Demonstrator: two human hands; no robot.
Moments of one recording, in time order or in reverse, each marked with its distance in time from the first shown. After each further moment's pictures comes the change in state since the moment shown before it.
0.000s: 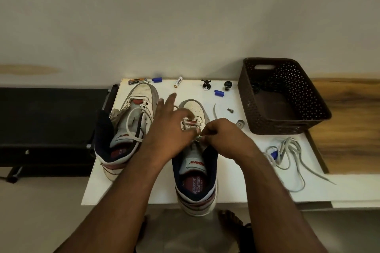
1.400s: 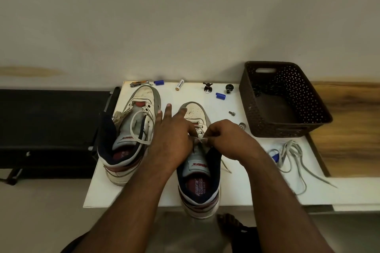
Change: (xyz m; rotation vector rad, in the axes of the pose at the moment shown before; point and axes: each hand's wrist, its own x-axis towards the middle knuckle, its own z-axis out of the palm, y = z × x) left_hand 0.005 0.000 0.008 0.368 -0.128 0.023; right_hand 0.001 -0.003 -0.004 -0.035 -0.015 -0.005
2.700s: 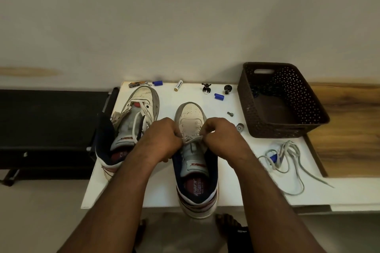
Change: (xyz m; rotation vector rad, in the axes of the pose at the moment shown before) left_hand -0.004 -0.018 -0.013 -0.360 -0.198 -0.237; right_hand -0.001 -0.007 0.010 0.098 0.178 0.025
